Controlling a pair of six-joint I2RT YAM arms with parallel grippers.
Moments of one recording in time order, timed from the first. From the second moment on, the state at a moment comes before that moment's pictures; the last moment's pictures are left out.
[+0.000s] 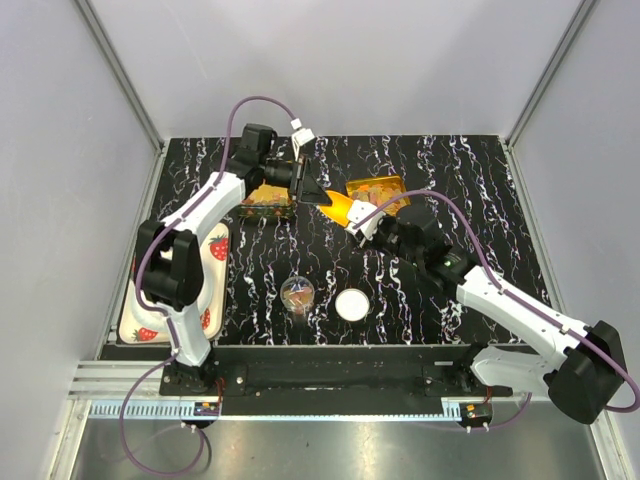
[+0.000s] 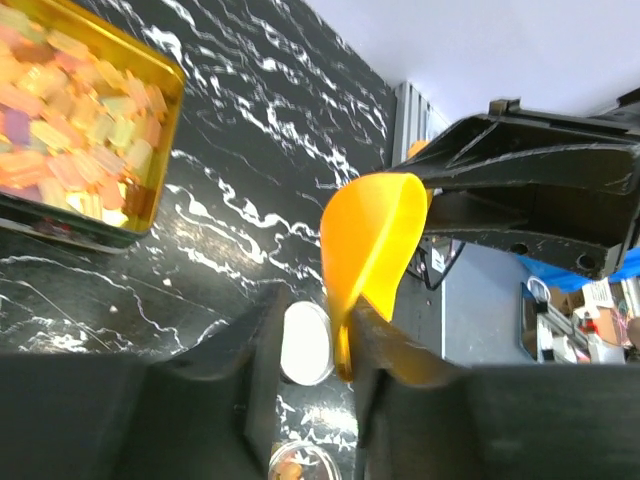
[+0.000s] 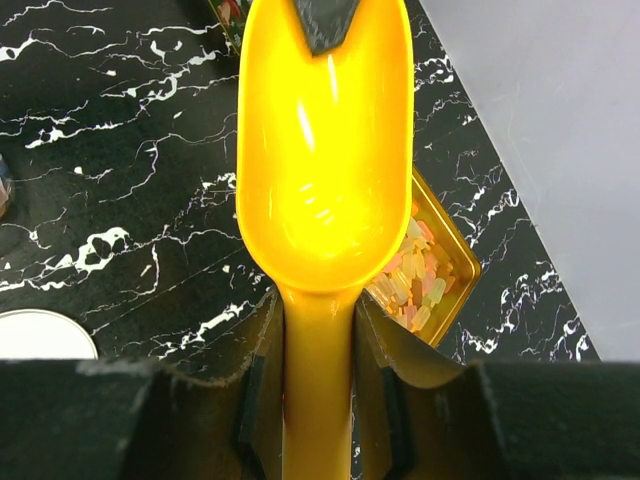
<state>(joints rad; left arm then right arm) -0.33 1.85 1.56 -0.34 1.20 -0.14 0.71 1.13 0.86 -0.10 0.00 -0.58</state>
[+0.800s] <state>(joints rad) -0.35 1.86 1.22 0.70 1.30 -0.91 0.71 1.06 0.86 -0.10 -0.02 -0.58</state>
